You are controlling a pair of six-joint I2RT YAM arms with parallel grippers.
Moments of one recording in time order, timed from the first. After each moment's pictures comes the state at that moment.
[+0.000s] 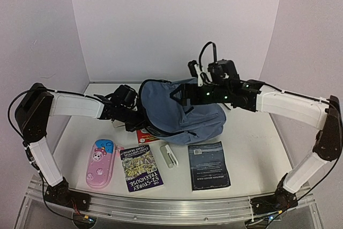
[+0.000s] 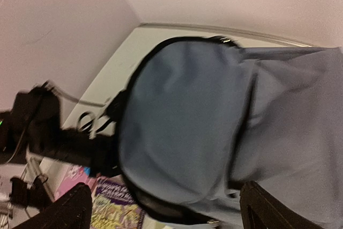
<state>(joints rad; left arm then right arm) -0.68 1.75 1.09 -0.16 0.26 -0.93 0.83 1.59 1.32 -0.20 -0.12 0.43</state>
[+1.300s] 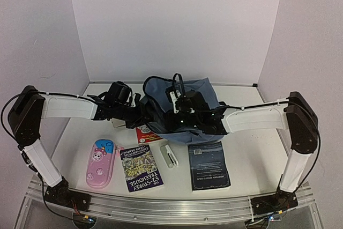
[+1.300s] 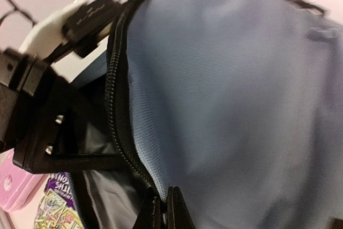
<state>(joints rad) -0.66 1.67 1.03 -0.05 0.39 -0.94 0.96 1.87 1.25 0.10 0.16 0.29</state>
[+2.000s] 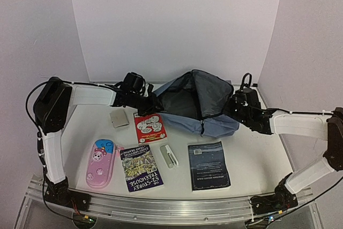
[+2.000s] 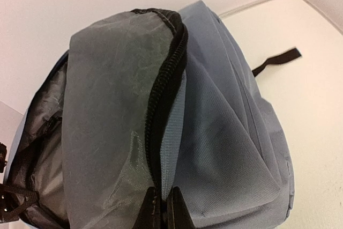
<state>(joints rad) -0.61 1.98 1.39 -0.10 0.45 -0.81 0.58 1.42 0.80 0.09 0.39 0.76</state>
